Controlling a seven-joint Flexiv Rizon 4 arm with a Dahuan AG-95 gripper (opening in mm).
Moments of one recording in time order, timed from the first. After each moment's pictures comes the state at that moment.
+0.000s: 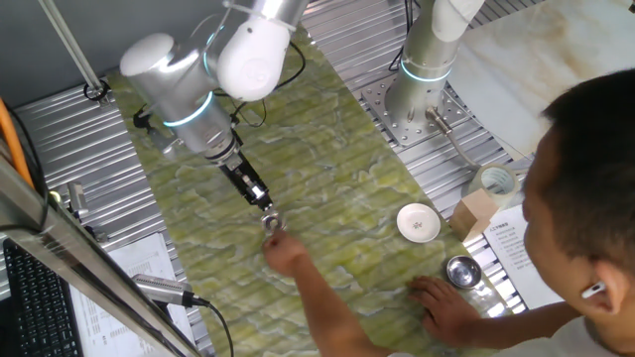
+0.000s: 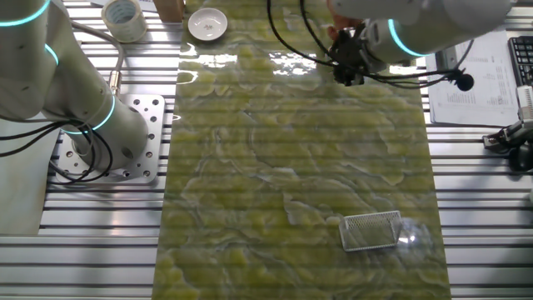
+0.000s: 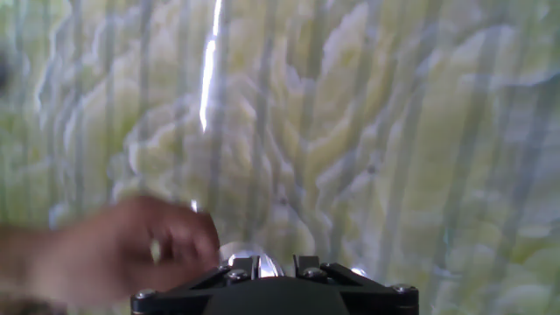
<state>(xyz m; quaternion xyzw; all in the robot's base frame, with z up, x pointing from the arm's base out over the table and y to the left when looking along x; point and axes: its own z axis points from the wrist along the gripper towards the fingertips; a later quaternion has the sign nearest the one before) 0.514 0.142 0.077 0.09 -0.97 -0.19 0.11</state>
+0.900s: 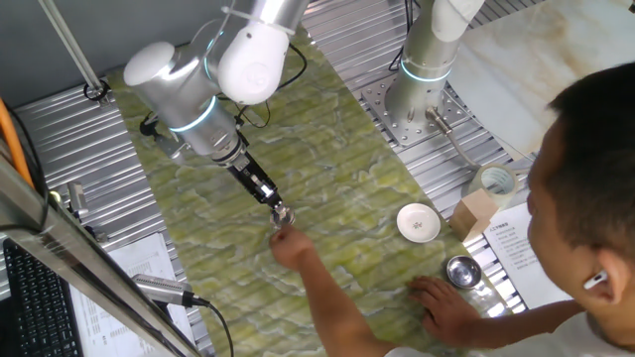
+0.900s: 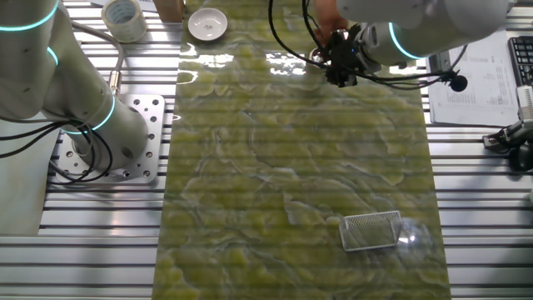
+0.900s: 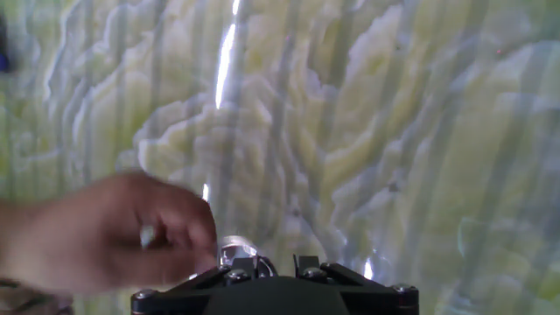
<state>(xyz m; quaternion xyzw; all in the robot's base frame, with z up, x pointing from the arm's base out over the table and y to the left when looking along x) 0.491 0.143 0.074 0.11 -0.96 -0.20 0.14</state>
